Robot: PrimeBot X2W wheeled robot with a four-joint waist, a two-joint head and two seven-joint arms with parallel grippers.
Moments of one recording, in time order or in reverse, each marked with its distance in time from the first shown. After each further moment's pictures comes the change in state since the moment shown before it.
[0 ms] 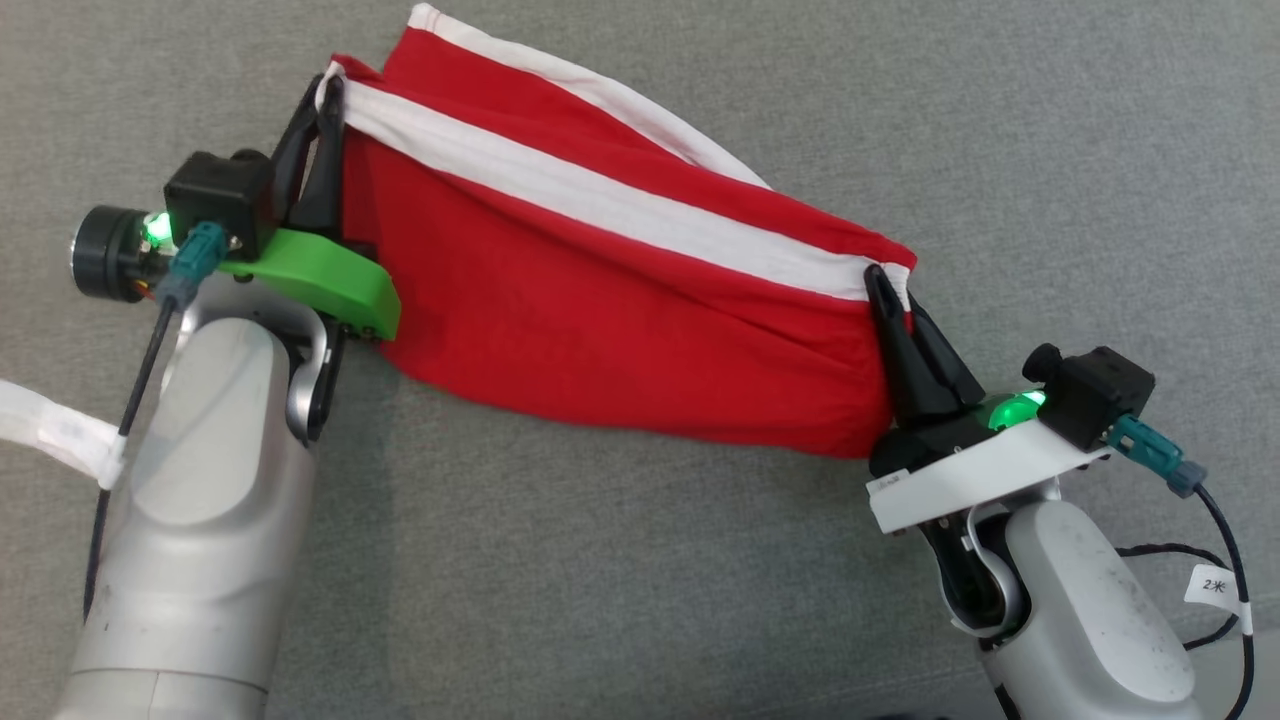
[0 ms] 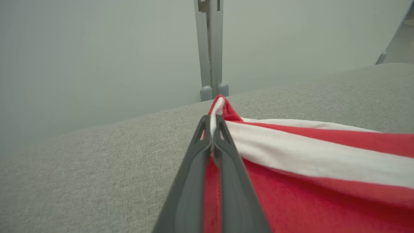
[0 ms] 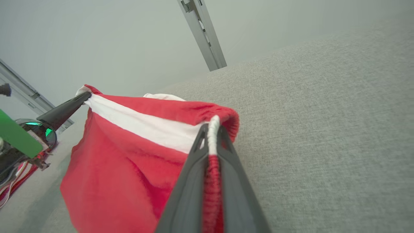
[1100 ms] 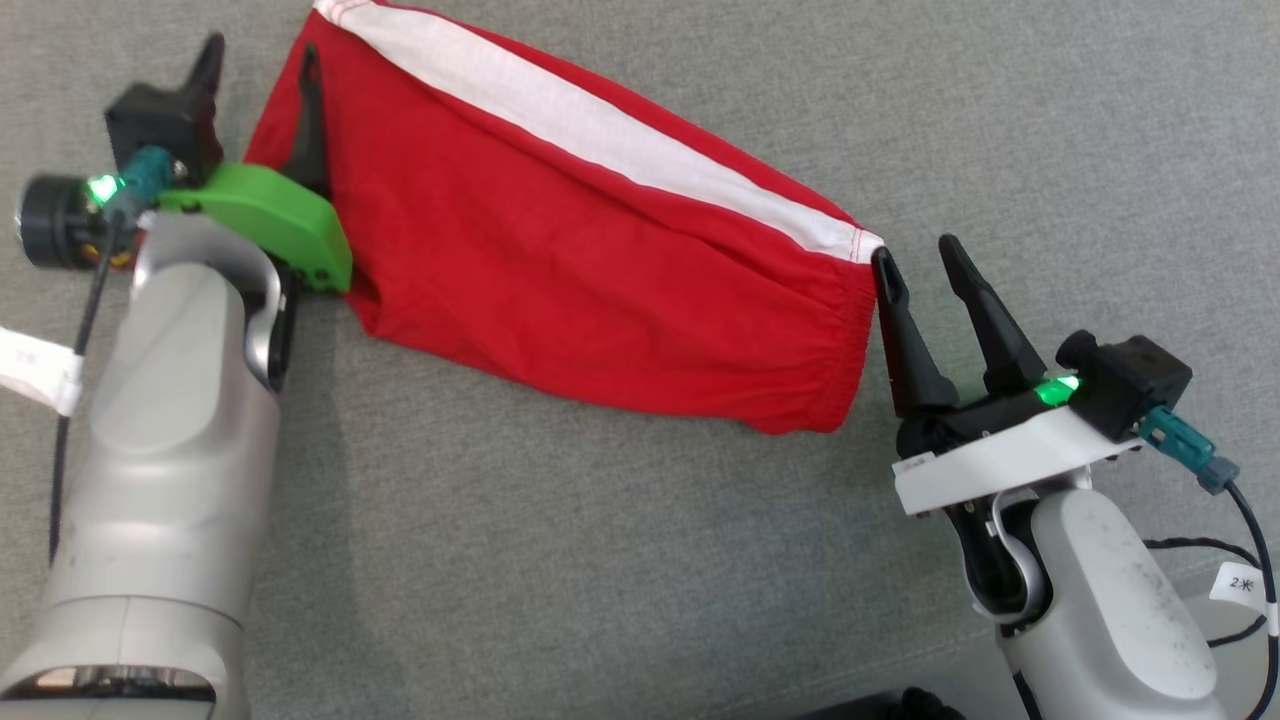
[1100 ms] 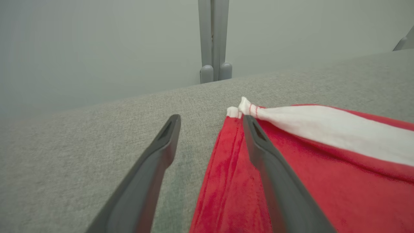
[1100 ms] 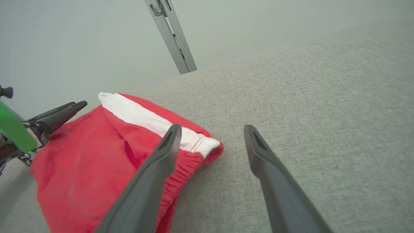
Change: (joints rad) left arm -0.176 0.009 0.038 0.265 -0.005 0.006 0.000; right arm -0.009 0.004 -0.057 -0.022 -0.052 0.000 0.000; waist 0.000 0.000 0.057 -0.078
